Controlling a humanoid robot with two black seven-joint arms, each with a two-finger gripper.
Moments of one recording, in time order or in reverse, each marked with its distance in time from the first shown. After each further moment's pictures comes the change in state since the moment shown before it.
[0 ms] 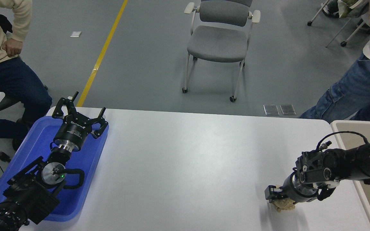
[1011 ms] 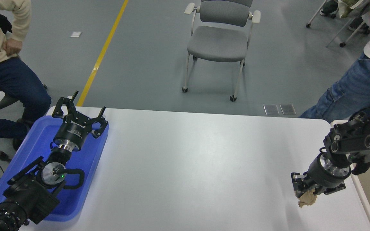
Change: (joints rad) left arm 0.000 0.000 0.000 0.000 0.000 0.000 0.000; right arm 0.478 -0.224 -0.090 0.238 0.037 0.427 0.000
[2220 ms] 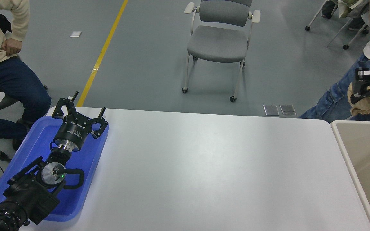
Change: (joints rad) left arm 0.000 0.000 0.000 0.000 0.000 0.000 0.000; right arm 0.661 -0.125 -0.301 0.019 0.038 0.125 0.002
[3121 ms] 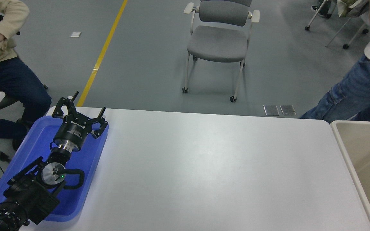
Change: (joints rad) left arm 0.000 0.000 0.000 0.000 0.000 0.001 0.000; right arm -0.509 -0.305 0.064 -0.490 -0.024 0.000 -0.004
